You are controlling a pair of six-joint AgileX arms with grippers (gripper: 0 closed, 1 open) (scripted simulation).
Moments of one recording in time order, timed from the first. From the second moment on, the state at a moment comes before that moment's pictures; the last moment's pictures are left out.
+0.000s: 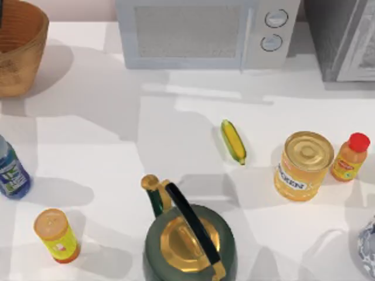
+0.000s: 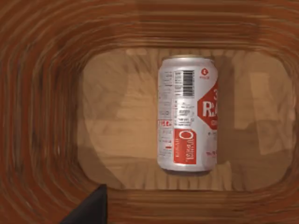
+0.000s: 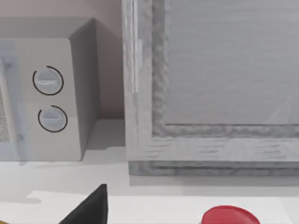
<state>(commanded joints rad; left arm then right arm) 0.19 2.28 2.18 -1.07 0.10 0.18 0.00 0.00 0.00 0.00 0.00 0.00</state>
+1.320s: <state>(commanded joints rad) 0.19 2.67 2.45 -1.06 0.12 0.20 0.00 0.00 0.00 0.00 0.00 0.00</state>
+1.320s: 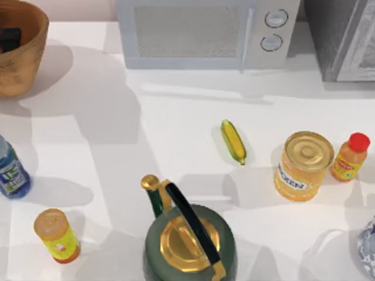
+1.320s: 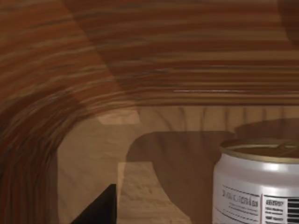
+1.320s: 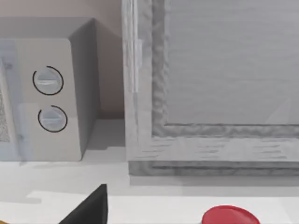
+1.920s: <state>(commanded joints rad) 0.19 2.67 2.45 -1.06 0.12 0.20 0.00 0.00 0.00 0.00 0.00 0.00</state>
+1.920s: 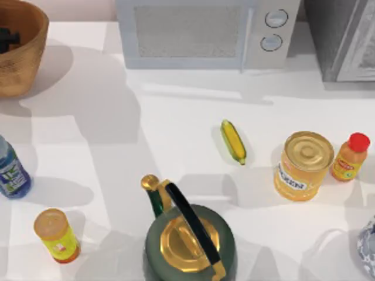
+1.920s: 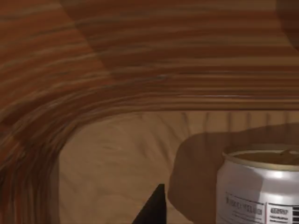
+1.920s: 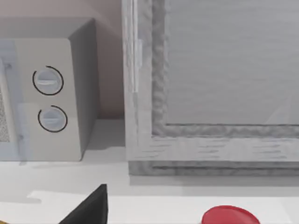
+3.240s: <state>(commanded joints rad) 0.18 2.38 2.22 -0.94 0.08 0.16 0.00 0.00 0.00 0.00 0.00 0.00</state>
